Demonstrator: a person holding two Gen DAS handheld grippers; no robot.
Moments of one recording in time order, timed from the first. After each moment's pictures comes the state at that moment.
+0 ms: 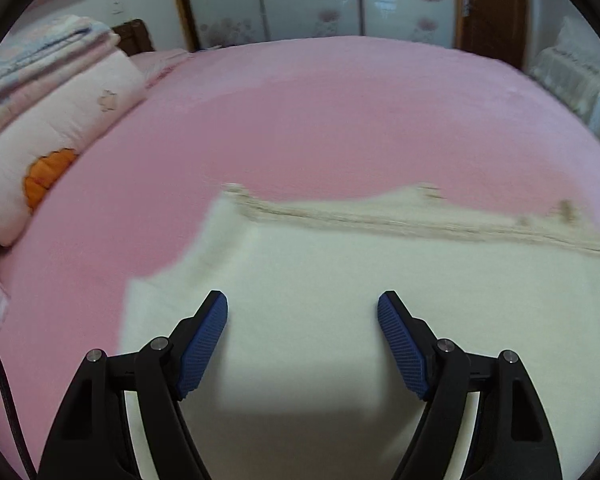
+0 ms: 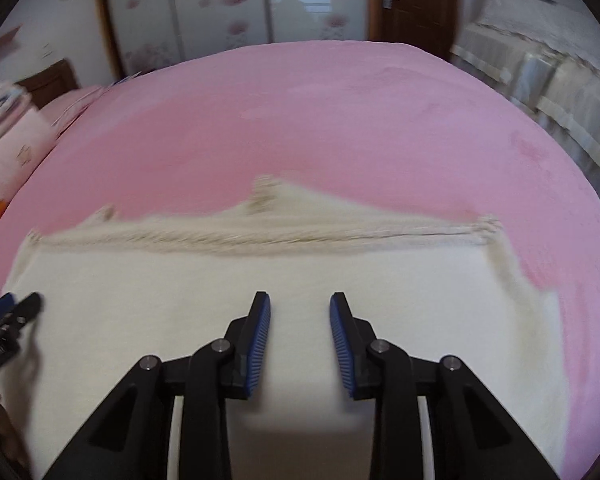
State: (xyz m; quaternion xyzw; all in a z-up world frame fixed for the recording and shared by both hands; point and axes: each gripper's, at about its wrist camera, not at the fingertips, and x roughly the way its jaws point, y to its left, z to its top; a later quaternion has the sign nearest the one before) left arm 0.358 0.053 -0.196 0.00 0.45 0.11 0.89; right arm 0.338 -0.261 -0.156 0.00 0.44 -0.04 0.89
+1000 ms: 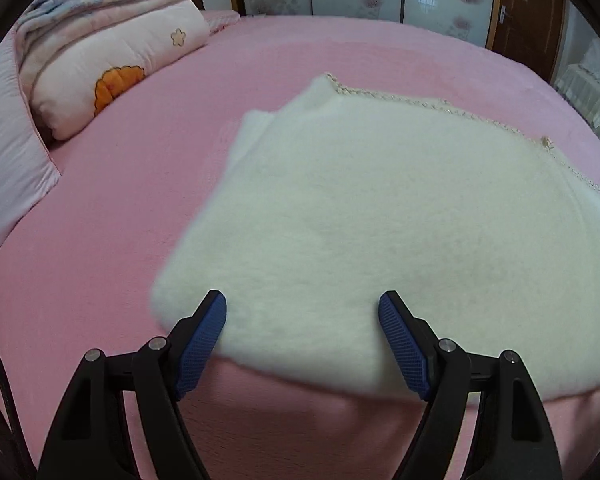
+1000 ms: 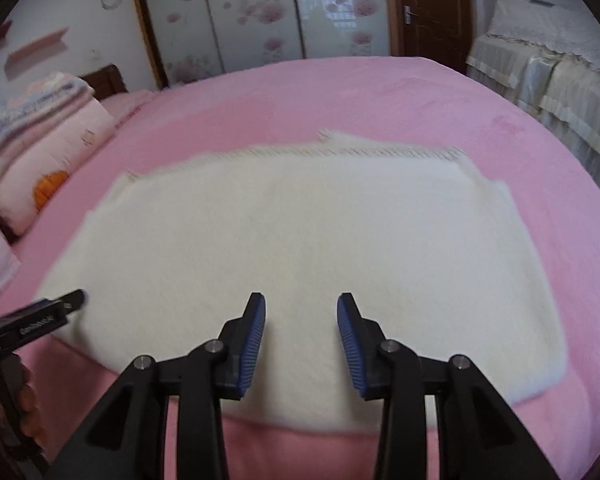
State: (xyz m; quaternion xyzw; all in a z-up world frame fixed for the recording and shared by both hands) left arm 0.156 0.050 -0.196 -0.06 0.46 0.14 0.87; right arm 0.166 -0.222 -0.138 0.02 0.42 0.03 0.91
